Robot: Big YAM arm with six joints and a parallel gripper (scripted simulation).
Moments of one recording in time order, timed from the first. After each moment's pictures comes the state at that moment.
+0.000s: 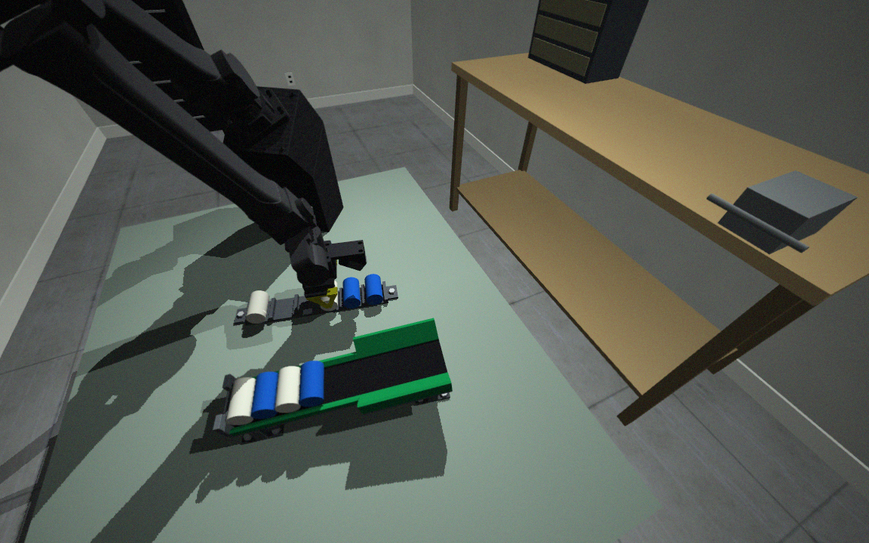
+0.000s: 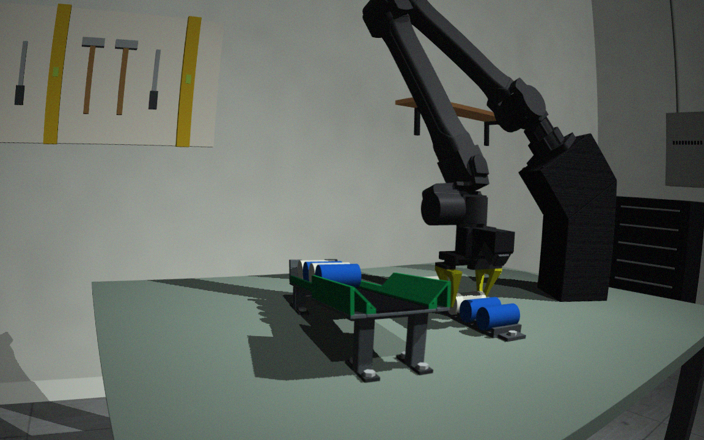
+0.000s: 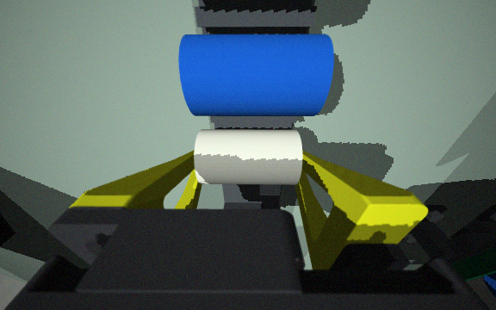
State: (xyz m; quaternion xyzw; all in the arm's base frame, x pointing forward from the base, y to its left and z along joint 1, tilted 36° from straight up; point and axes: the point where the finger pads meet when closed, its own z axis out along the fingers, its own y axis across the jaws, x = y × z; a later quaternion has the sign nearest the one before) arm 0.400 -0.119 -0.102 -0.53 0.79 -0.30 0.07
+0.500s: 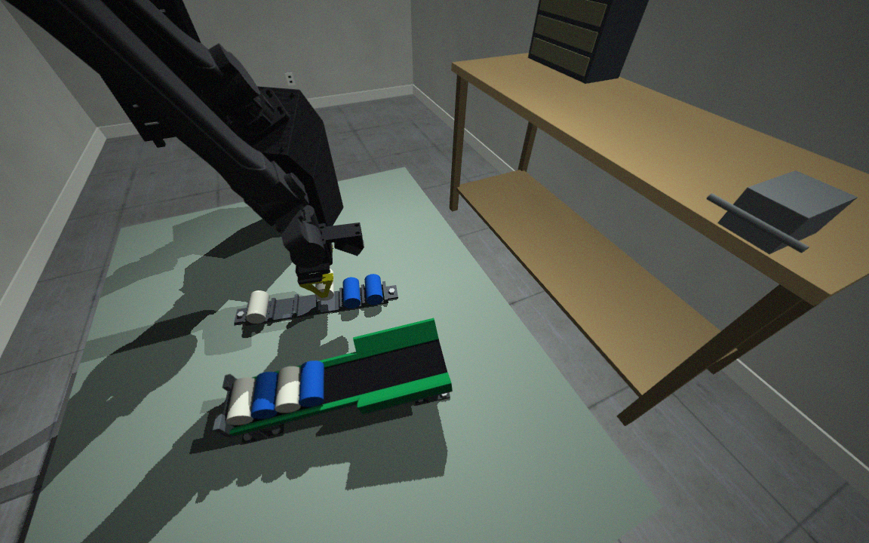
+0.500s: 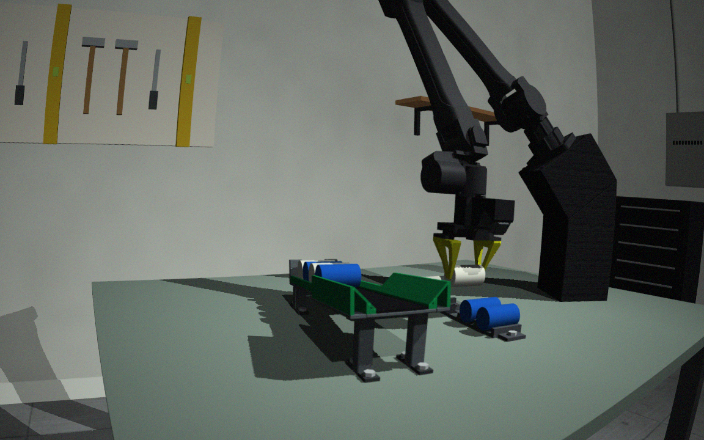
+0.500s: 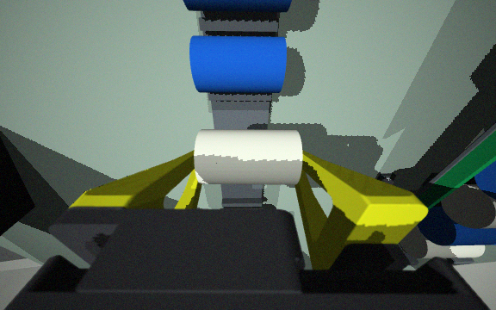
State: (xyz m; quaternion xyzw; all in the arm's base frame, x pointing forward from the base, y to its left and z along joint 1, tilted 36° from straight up) arm 0.386 -0.099 -0.054 -0.54 0.78 -0.31 0.07
